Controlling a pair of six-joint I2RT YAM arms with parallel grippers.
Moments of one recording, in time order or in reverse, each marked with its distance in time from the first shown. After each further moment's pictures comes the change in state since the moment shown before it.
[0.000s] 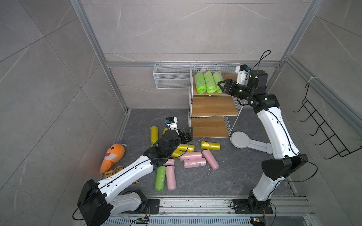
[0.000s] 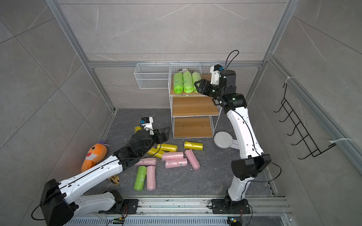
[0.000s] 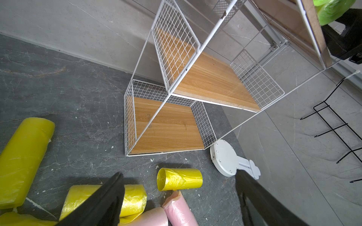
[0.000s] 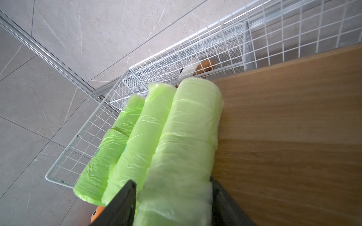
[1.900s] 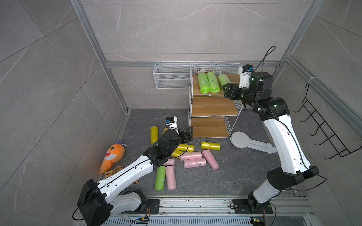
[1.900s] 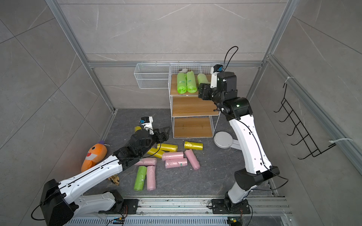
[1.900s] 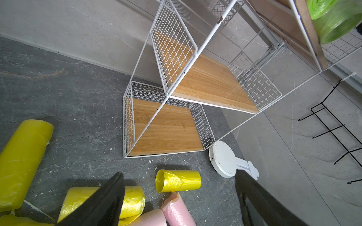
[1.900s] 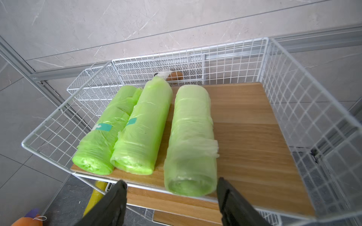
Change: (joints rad) left arm 0.000 -0.001 0.005 0.001 0.000 0.000; right arm 0.098 -0.153 -0.008 -0.177 0.373 -0.248
